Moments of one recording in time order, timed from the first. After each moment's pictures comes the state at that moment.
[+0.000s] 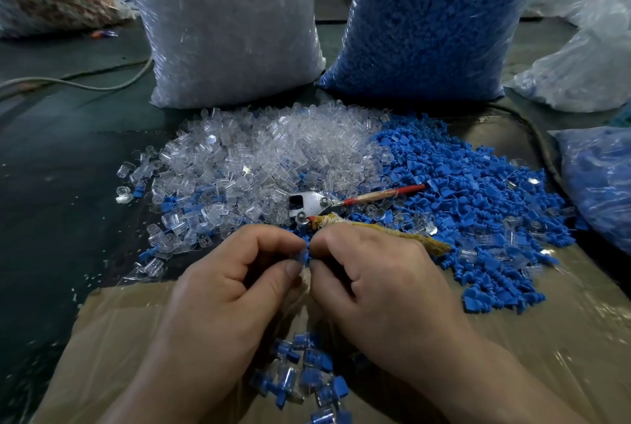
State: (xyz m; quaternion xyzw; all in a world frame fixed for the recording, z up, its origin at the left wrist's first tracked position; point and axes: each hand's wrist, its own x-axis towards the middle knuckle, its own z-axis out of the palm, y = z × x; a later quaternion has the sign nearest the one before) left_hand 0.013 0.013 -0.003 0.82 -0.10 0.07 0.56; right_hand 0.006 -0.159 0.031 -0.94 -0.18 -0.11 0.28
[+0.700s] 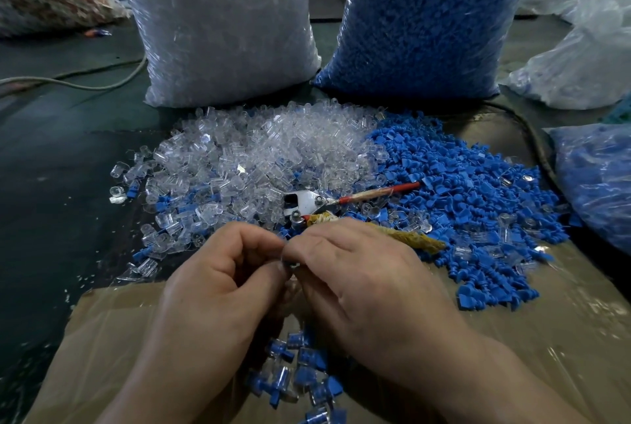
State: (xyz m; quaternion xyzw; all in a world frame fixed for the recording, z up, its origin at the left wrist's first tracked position) left_hand 0.013 0.010 -0.001 0.80 -0.02 0.02 0.60; right_hand 0.010 -0.161 0.032 -0.93 -0.26 -0.12 0.24
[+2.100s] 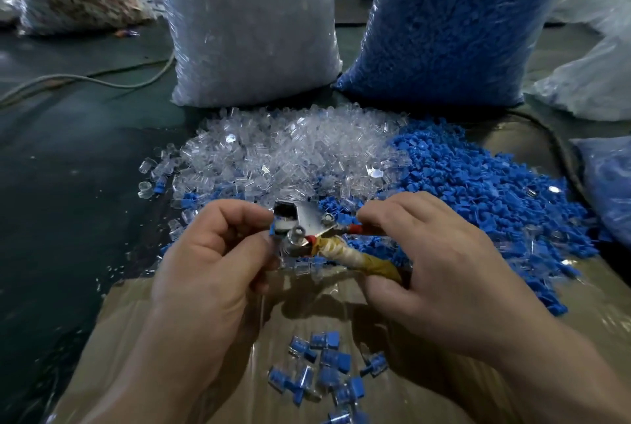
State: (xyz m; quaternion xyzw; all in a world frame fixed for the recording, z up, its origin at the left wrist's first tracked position) left_hand 0.023 0.019 0.004 0.67 0.02 0.07 0.74; right_hand 0.020 -0.196 0.036 -0.96 -0.19 -0.09 0.17
